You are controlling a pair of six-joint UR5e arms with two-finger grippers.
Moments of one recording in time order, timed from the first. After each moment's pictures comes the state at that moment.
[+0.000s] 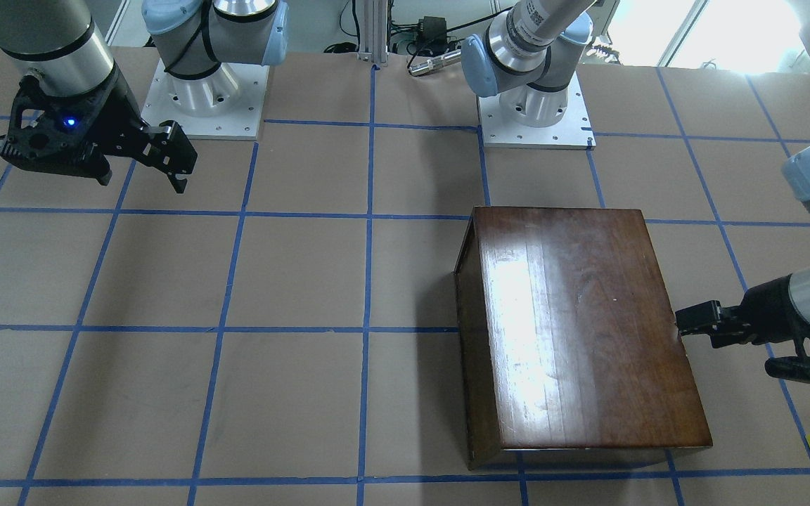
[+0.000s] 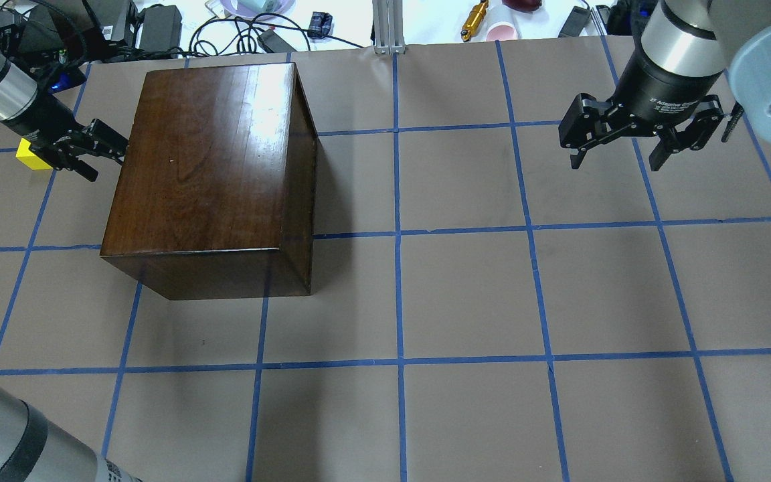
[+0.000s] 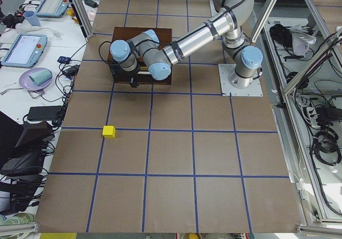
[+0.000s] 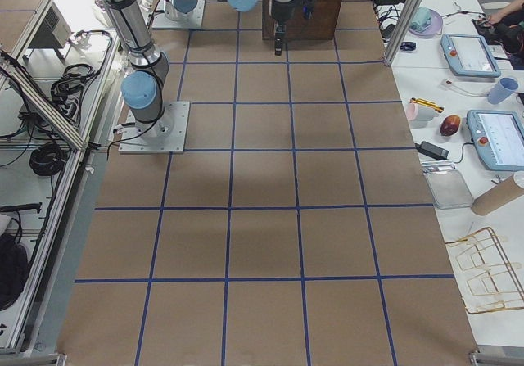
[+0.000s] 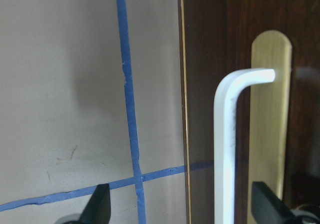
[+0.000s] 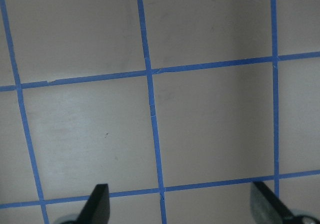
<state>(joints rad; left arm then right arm) -1.10 -2.04 -1.46 -1.44 1.36 0.55 1.52 -1.59 1.63 -1.60 -1.59 0.04</state>
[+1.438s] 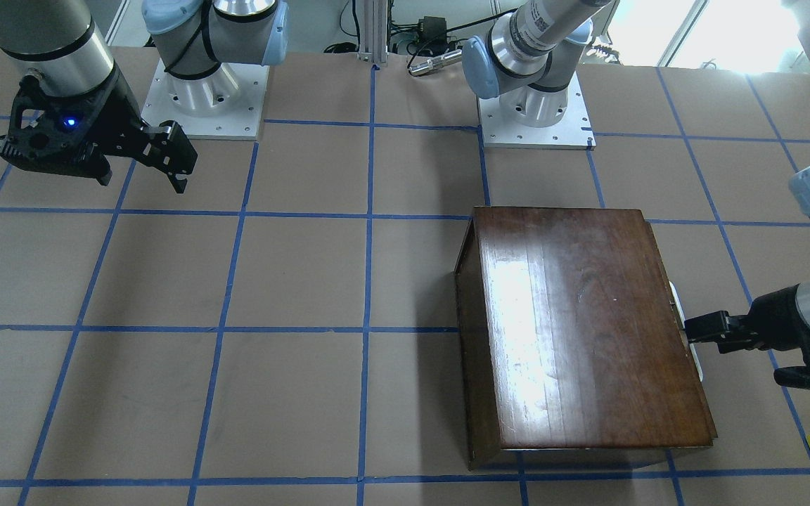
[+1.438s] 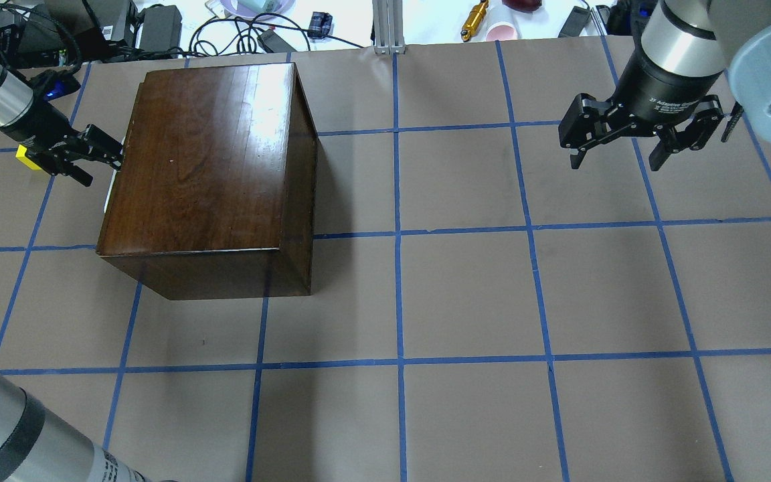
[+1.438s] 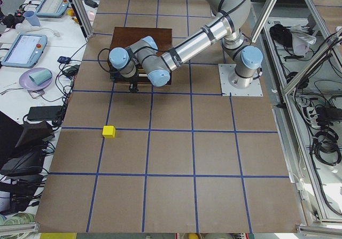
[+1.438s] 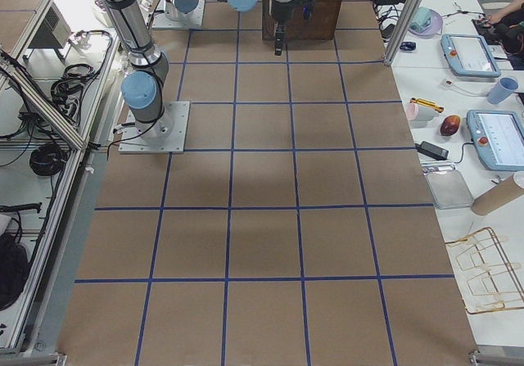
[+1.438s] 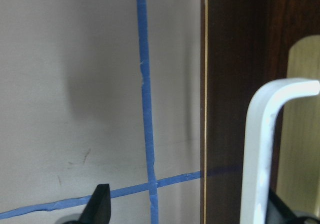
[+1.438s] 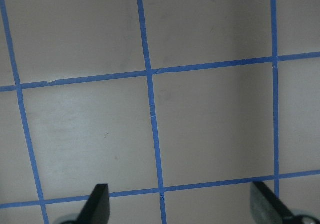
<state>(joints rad) -1.07 -2.07 -1.44 -1.43 1.37 0.55 1.52 -1.59 1.63 -1.60 -1.59 0.04</state>
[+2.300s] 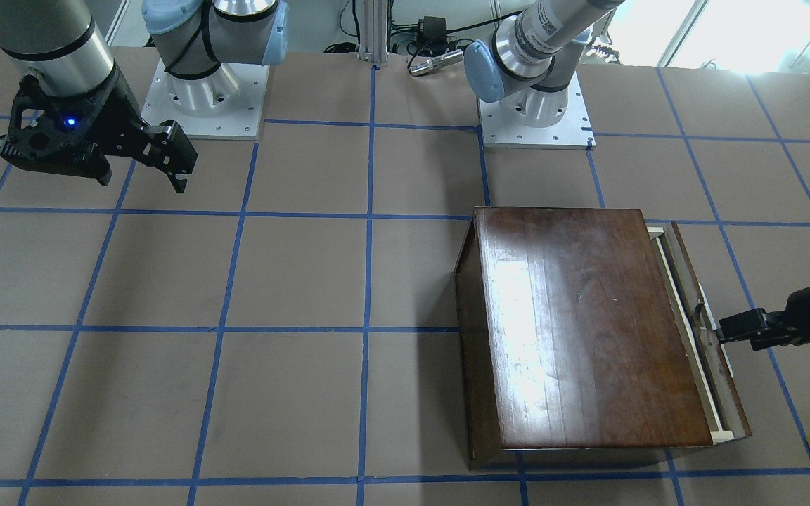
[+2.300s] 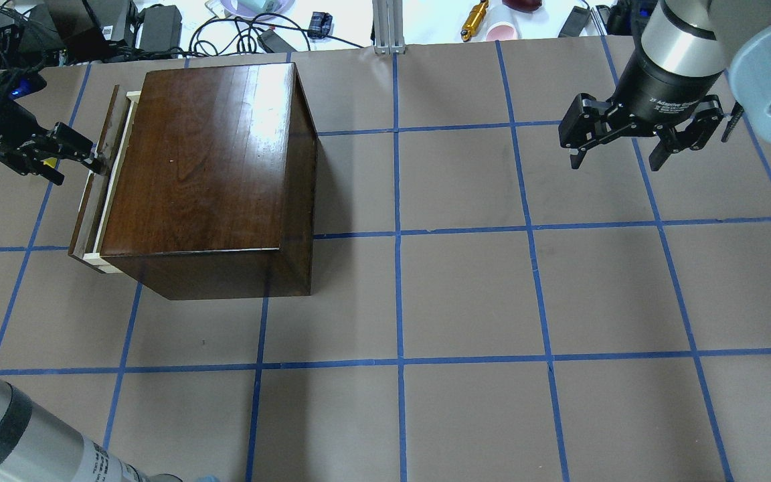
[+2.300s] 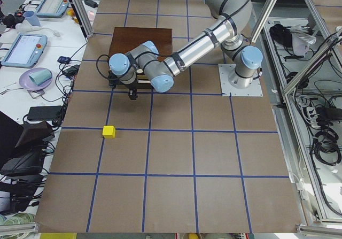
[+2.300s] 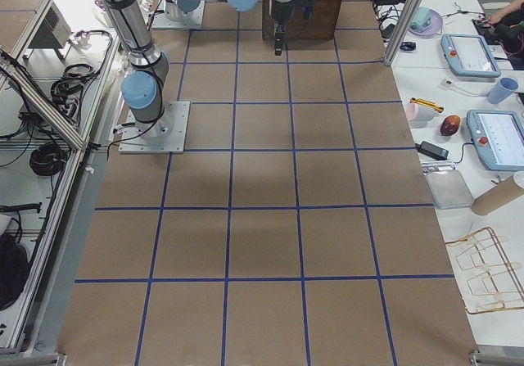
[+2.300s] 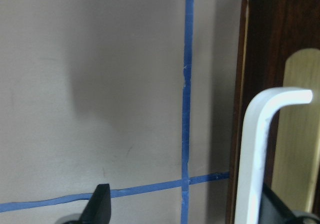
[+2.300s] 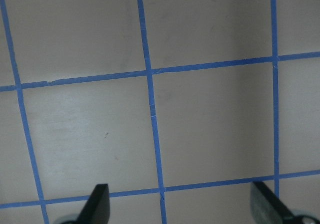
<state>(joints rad) -1.01 -2.07 -1.41 -1.43 1.37 0.57 1.52 -1.59 1.63 -1.60 -1.59 0.04</state>
